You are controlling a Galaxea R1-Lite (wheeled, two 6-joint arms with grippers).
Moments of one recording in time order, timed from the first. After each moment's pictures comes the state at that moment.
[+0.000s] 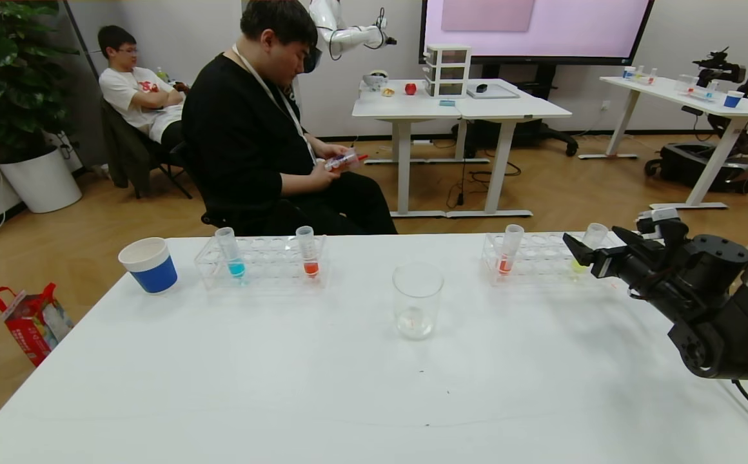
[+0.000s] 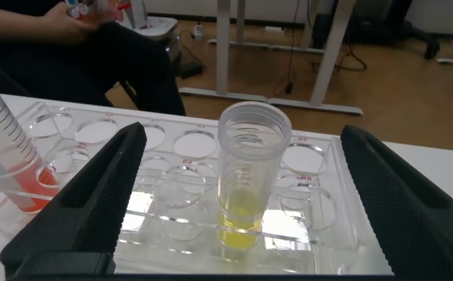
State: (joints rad) left arm 0.00 0.00 0.00 0.00 0.00 0.00; right arm -0.14 2.30 -0.83 -1.53 0.29 0.01
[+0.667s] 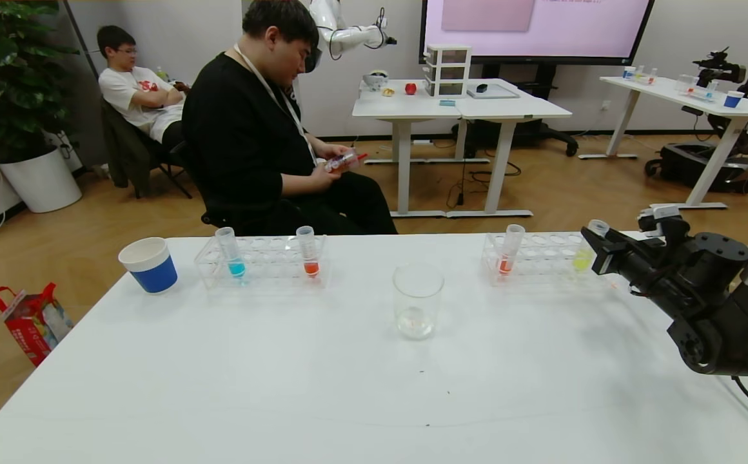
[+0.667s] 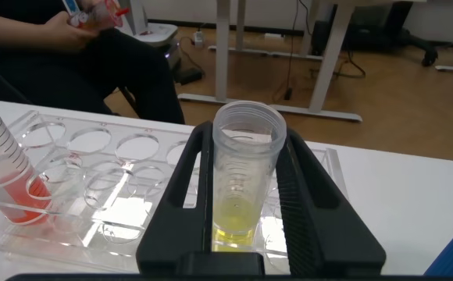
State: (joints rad) left arm 0.00 0.00 0.00 0.00 0.00 0.00; right arm -0.16 2.31 -0.86 -1.53 0.29 0.01
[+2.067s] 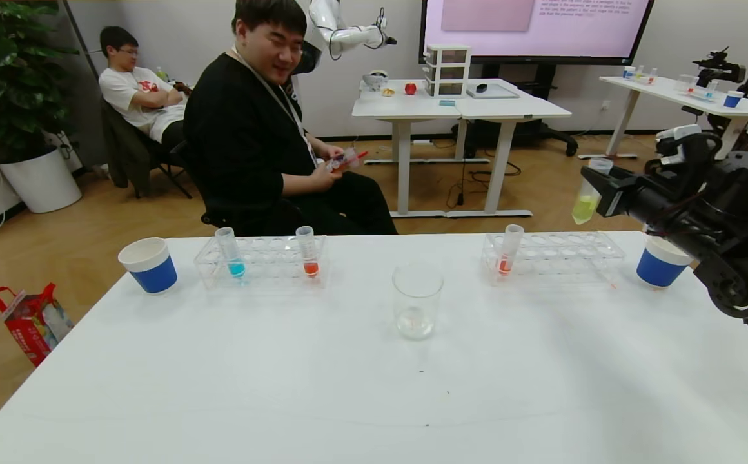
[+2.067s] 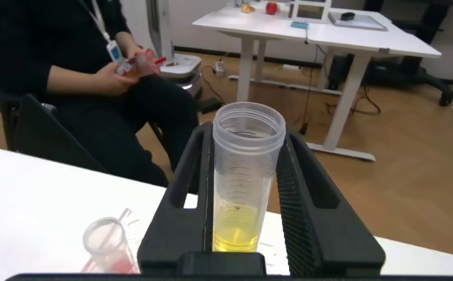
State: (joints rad) left arm 0.00 0.00 0.00 0.00 0.00 0.00; right arm -0.06 2.01 -1.00 -1.15 0.29 0.01
